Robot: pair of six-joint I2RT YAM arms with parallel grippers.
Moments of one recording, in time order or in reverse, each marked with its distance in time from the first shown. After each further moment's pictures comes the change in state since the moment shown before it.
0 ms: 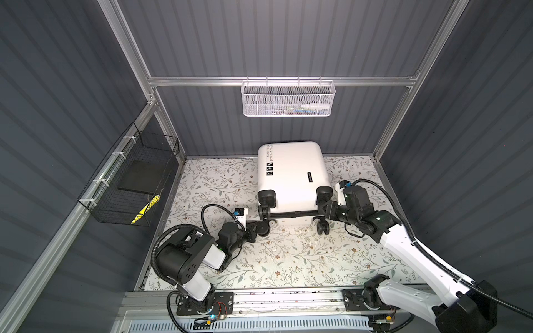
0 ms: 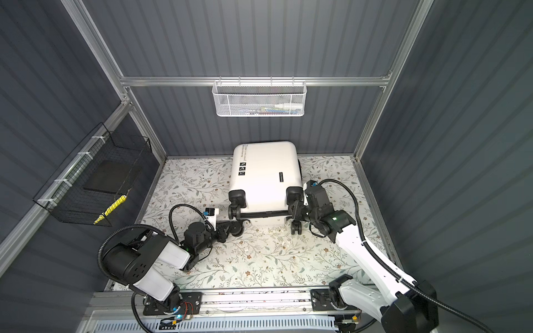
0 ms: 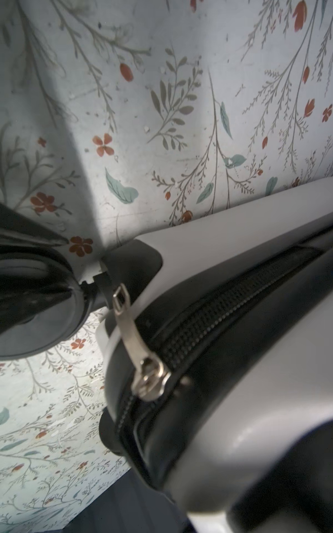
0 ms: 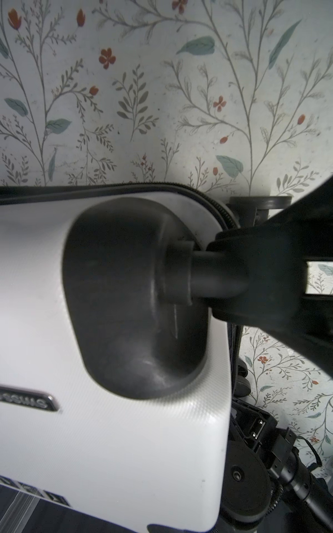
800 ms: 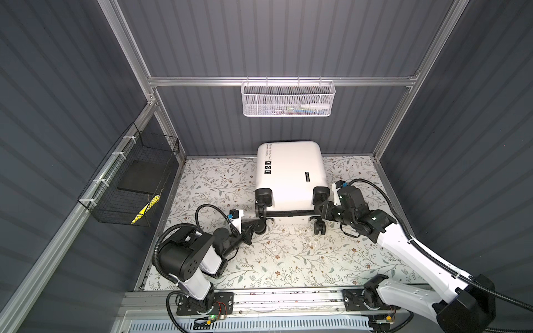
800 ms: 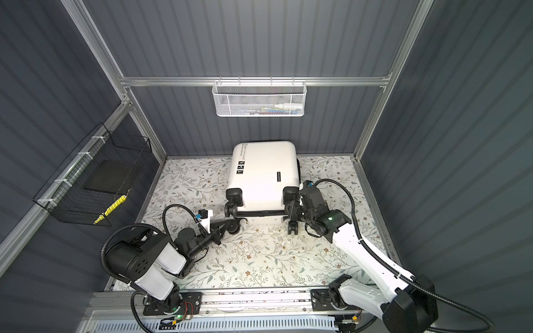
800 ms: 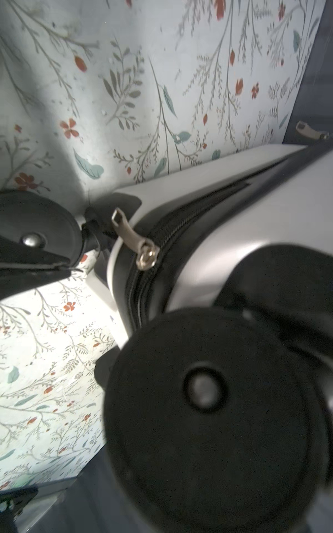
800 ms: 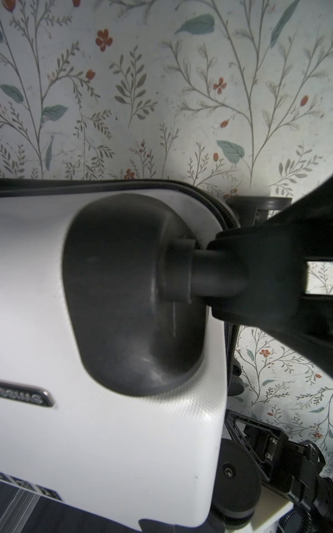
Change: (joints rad) left arm 0.079 0.024 -0.106 0.328 0.093 0.014; right arm 0.077 0.020 0.013 0.011 0.049 0.050
